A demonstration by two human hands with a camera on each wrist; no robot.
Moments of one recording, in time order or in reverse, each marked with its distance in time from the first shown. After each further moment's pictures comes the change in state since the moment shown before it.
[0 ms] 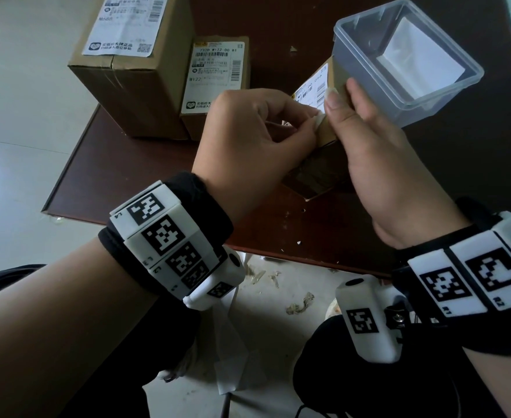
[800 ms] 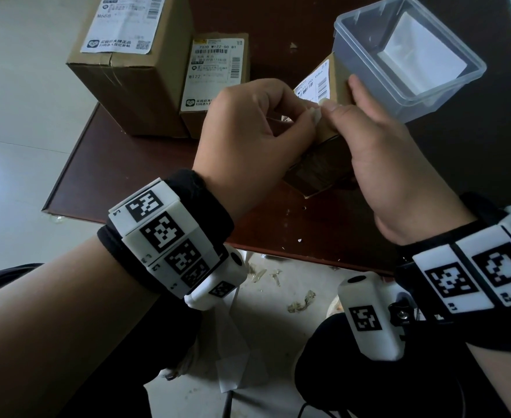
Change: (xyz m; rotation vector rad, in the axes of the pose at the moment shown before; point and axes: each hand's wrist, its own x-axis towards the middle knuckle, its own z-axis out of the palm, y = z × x) left_hand 0.003 -0.002 0.001 0.055 0.019 -0.017; right_hand 0.002 0.001 -0.001 0.029 -0.001 0.014
